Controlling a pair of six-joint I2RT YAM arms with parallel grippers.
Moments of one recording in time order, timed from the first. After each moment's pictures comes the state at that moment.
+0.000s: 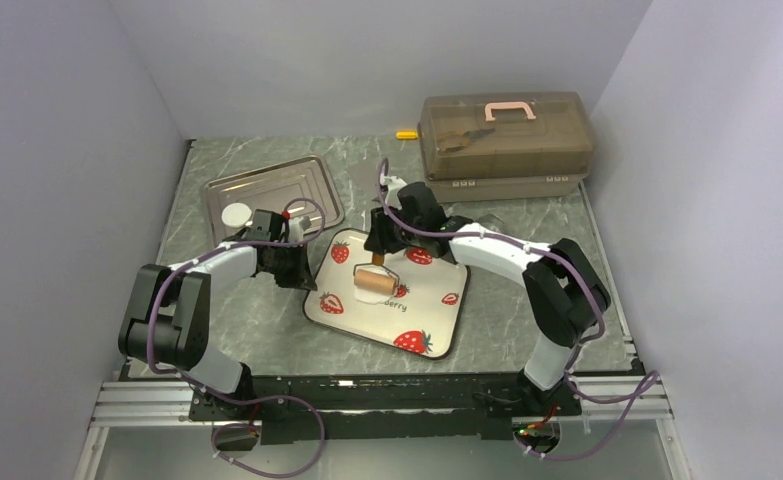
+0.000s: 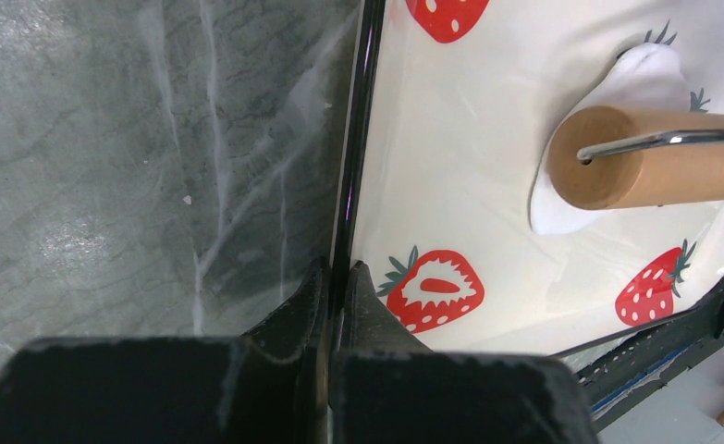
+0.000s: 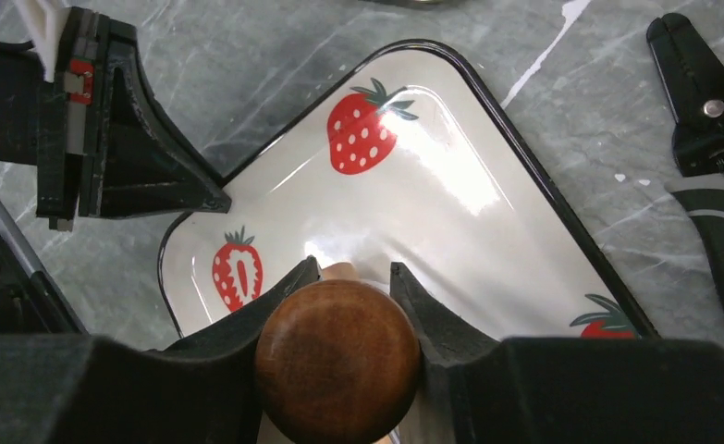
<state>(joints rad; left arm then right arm) -0.19 1.53 0.75 -0.35 0.41 -0.20 0.68 1.74 1.13 -0.04 -0.27 0.32</state>
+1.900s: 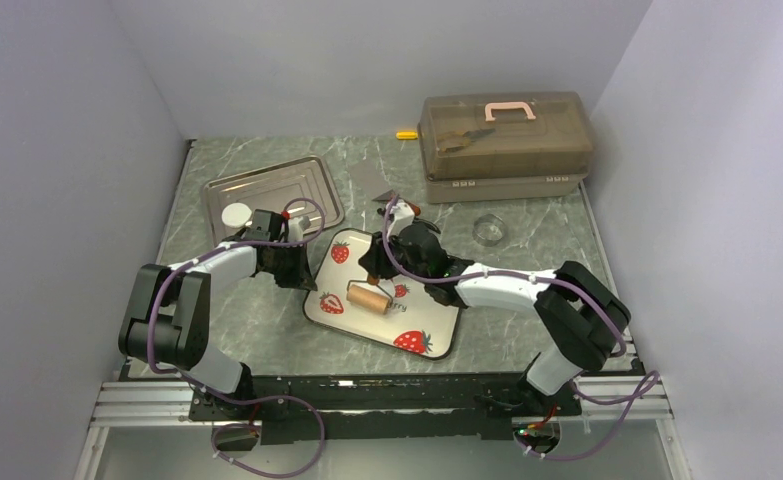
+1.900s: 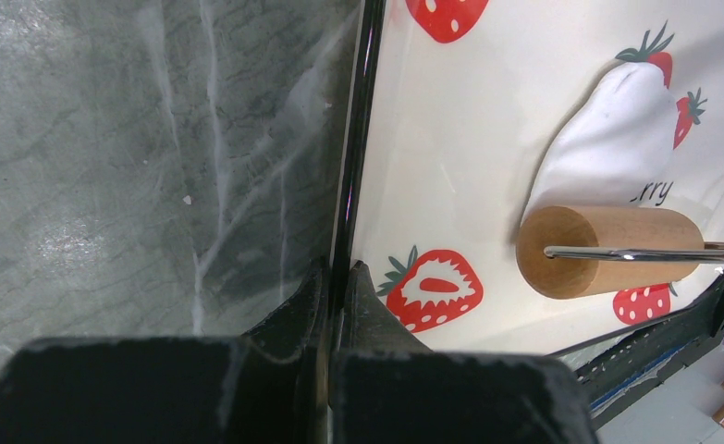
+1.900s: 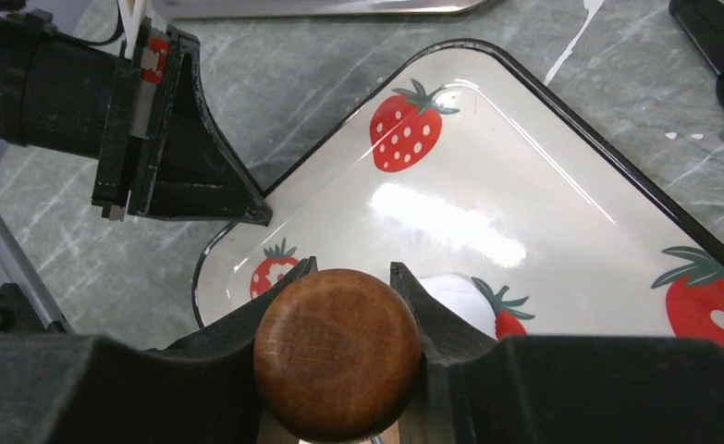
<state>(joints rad) -0.19 1.53 0.75 -0.35 0.42 -0.20 0.85 1.59 0.77 0.40 0.00 0.47</state>
